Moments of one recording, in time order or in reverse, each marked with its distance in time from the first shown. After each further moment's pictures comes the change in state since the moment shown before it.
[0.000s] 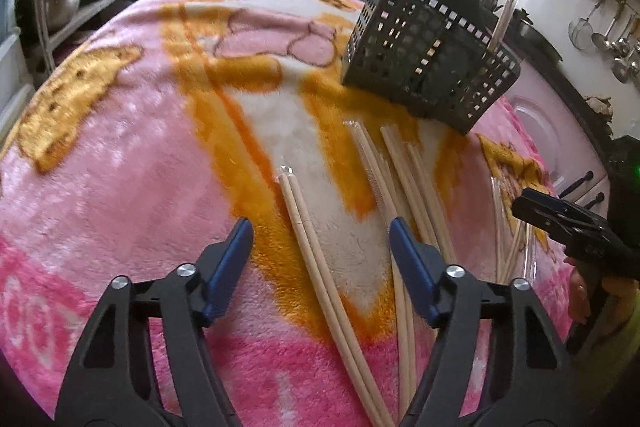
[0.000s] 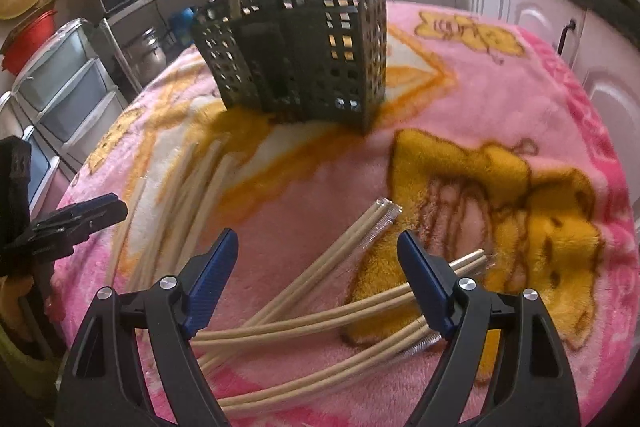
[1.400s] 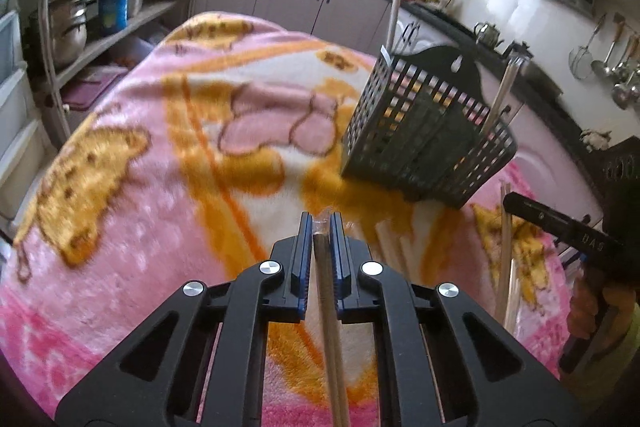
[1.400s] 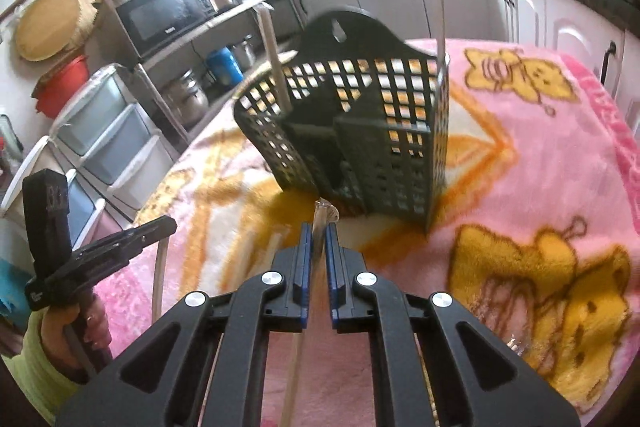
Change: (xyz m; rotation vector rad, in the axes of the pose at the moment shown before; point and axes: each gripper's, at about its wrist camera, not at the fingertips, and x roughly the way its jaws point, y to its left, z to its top) left arm -0.031 -0.005 0.060 0.005 -0.145 0.020; right arm -0.015 0.020 0.067 0.019 -0.124 0.193
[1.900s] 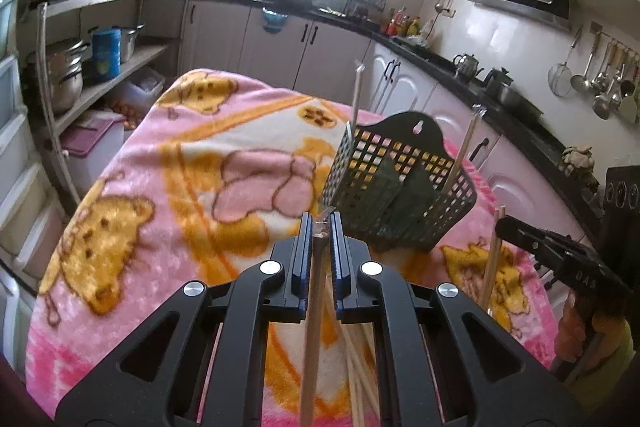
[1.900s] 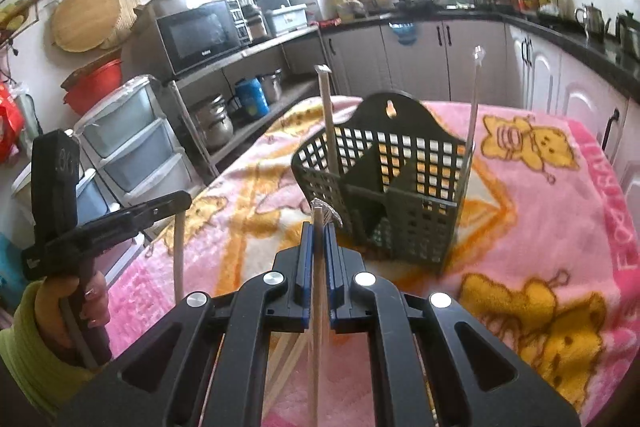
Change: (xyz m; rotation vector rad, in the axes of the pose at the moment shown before) left arm -0.040 -0.021 0.034 0.051 -0.129 -0.030; right arm -0.045 0.039 0.010 -0.118 -0.149 0.023
